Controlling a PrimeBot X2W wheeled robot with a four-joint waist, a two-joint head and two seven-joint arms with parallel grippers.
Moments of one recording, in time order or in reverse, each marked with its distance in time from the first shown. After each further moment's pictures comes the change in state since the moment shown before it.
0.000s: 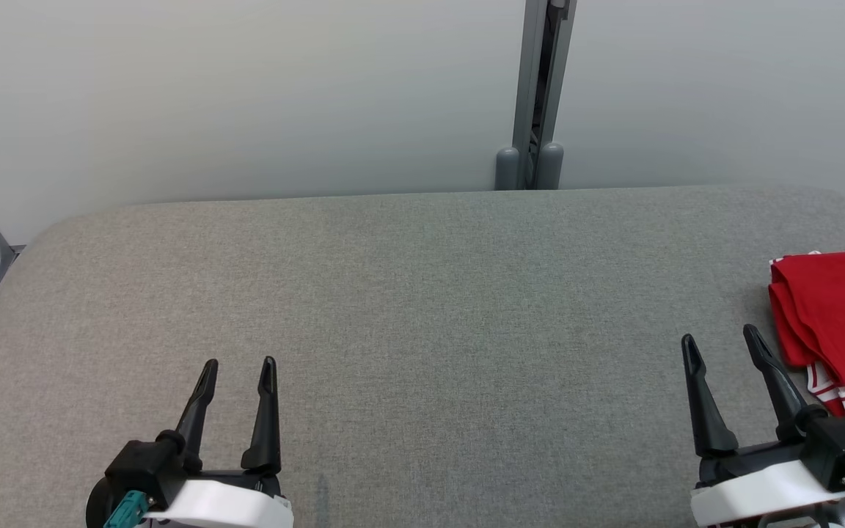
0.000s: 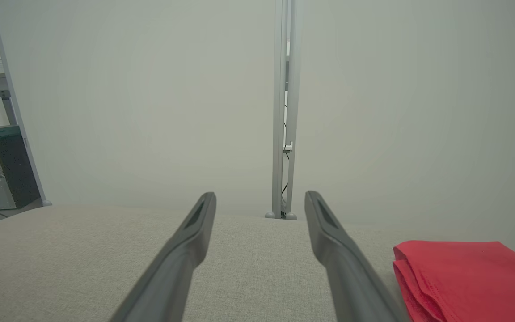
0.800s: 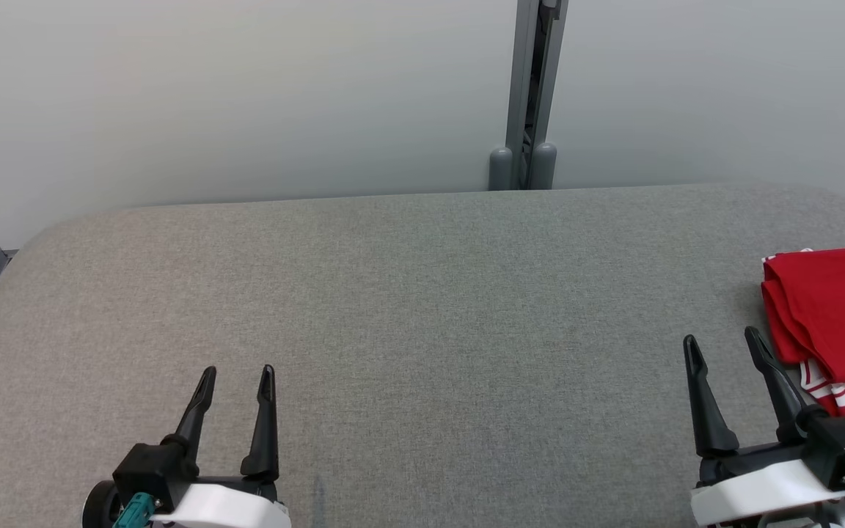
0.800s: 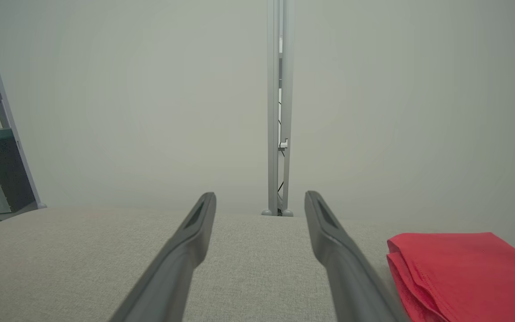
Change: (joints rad) left arm 0.000 0.000 0.012 0.033 0.049 0.003 0.000; right arm -0.003 0.001 0.000 0.013 0.014 0.000 0.000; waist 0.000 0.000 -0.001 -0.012
